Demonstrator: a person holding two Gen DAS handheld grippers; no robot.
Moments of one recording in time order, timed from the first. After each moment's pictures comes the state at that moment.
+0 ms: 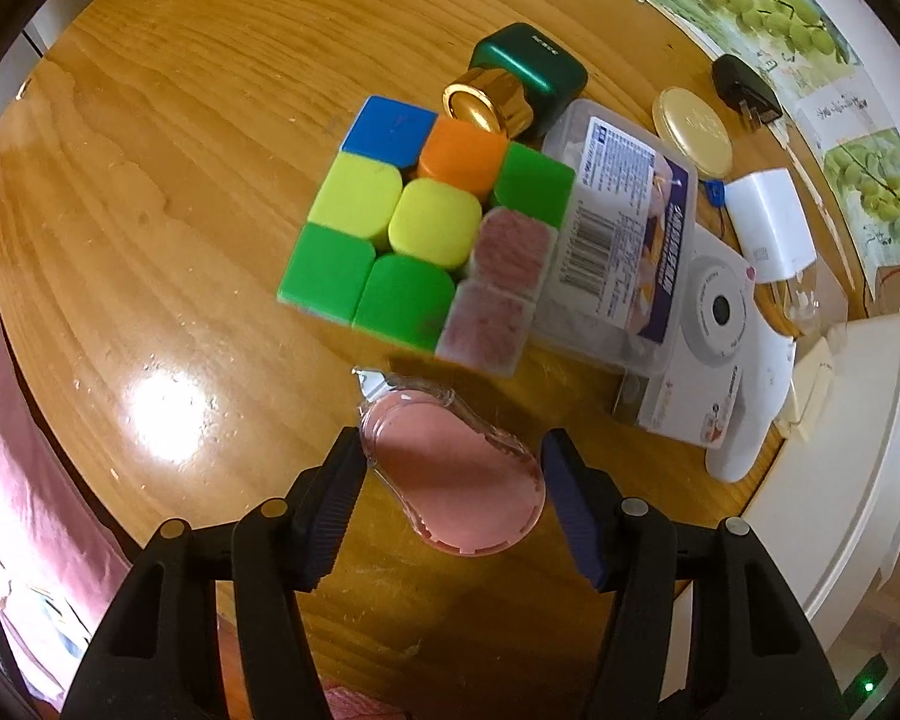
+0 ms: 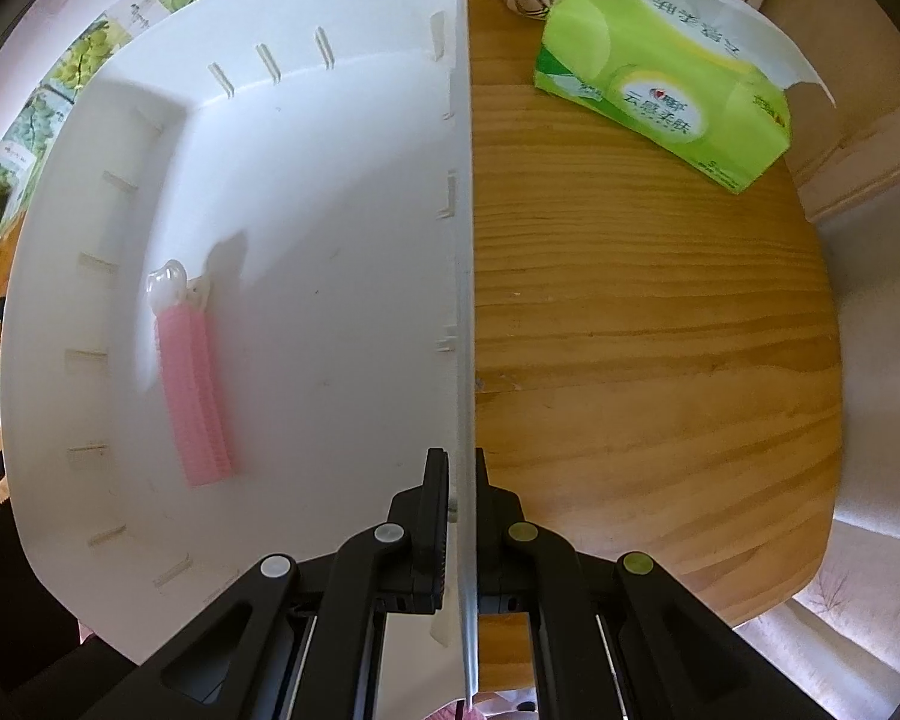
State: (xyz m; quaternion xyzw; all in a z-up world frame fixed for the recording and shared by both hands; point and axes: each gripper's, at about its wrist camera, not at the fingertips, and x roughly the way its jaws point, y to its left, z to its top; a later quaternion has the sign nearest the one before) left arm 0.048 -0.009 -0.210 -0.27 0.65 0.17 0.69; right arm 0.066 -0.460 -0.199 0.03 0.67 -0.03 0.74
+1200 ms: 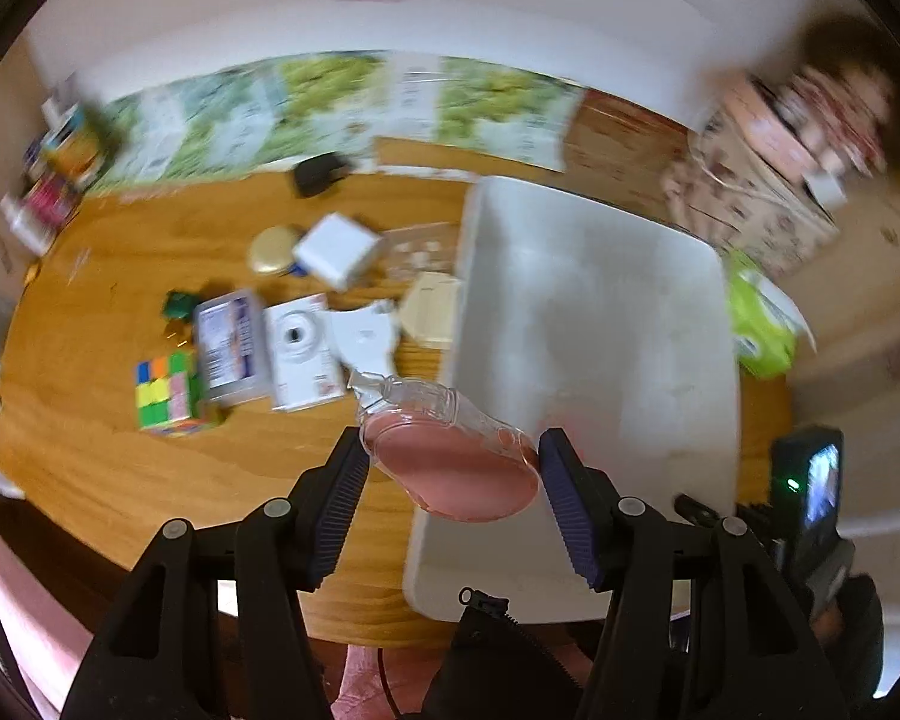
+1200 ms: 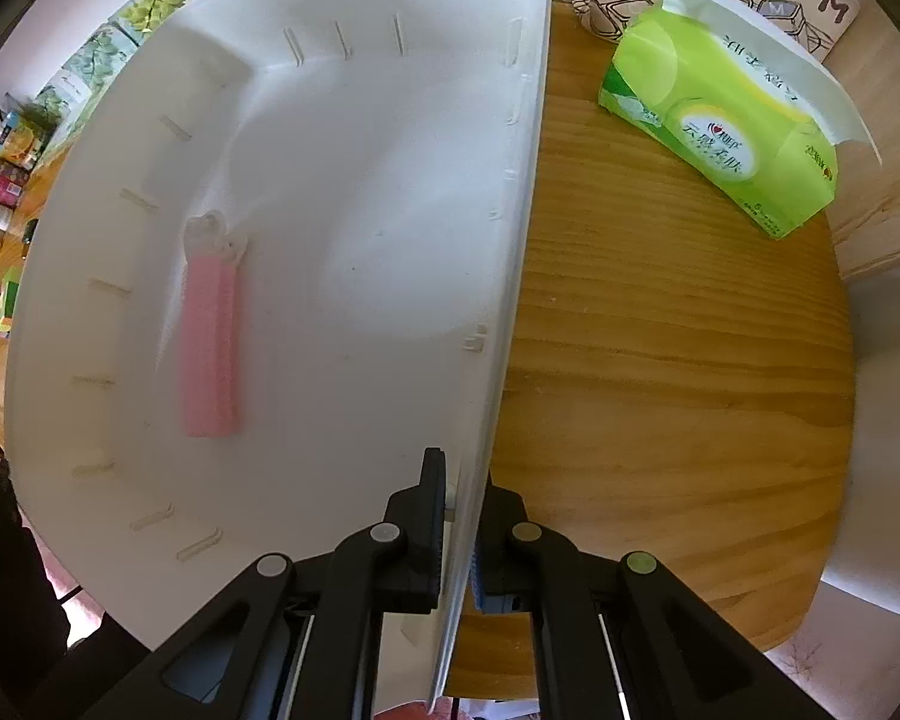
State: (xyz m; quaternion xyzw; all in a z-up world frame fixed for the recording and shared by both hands) left arm 0.049 -0.197 -0.045 -0.05 0.57 -0.03 0.82; right arm 0.047 -0.426 -0.202 -0.02 0.66 0.04 0.75
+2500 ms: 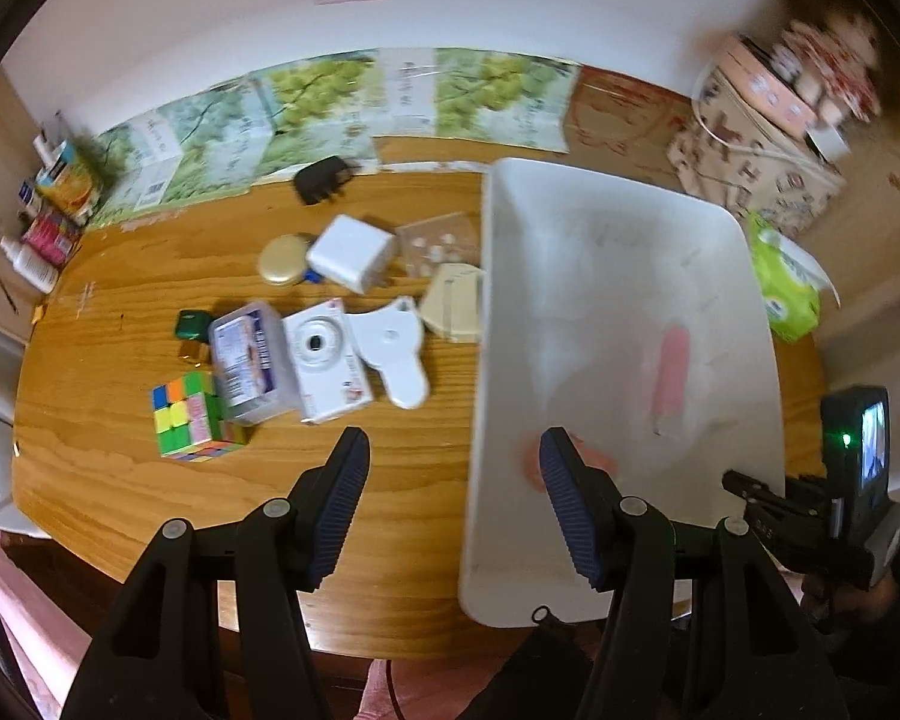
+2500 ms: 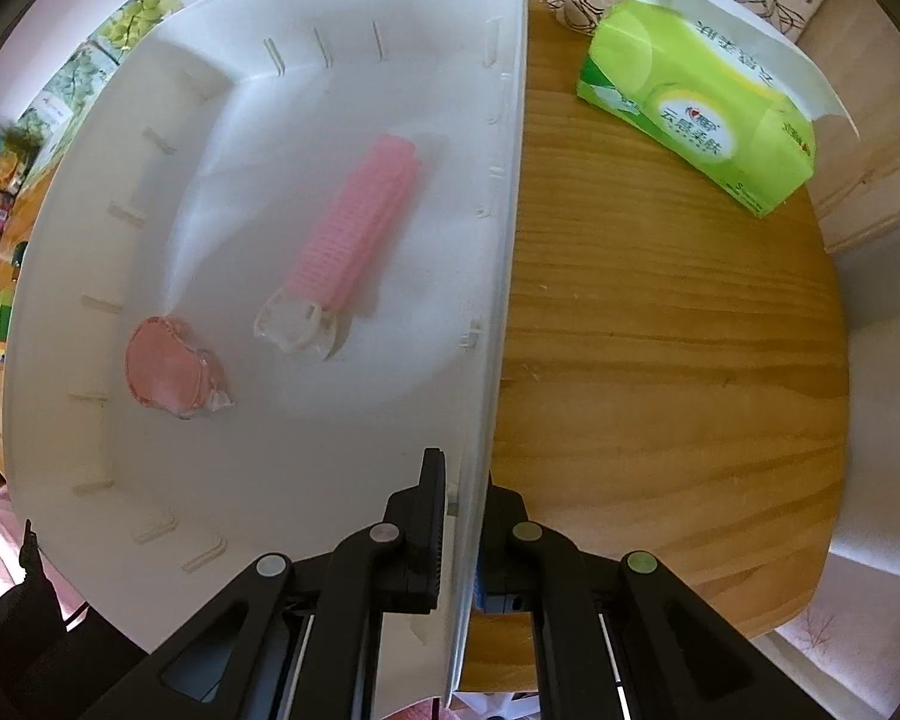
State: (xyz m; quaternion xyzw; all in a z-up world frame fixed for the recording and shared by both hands) left arm 0.051 -0.172 -0.062 -0.02 0.56 -0.03 0.83; right arm 0.050 -0.443 -0.197 0.00 0.66 0.01 0.75
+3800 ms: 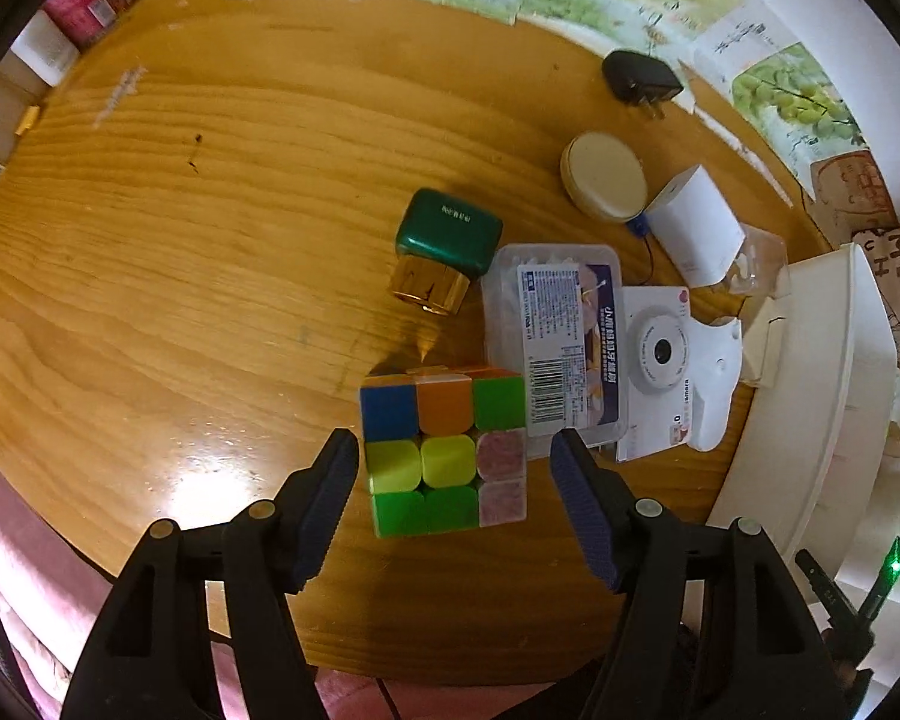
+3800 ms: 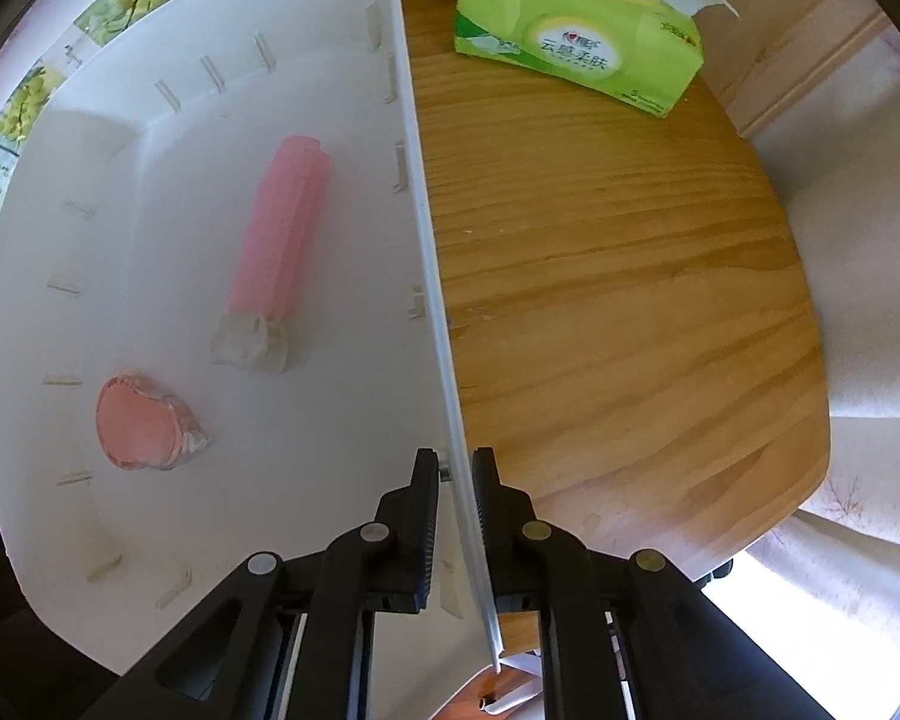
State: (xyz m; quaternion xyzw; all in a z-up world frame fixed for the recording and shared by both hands) left arm 0.121 0.033 -0.174 -0.16 0.69 0.02 0.71; right arm 0.052 -0.475 -0.221 0.08 0.66 -0.13 0.73
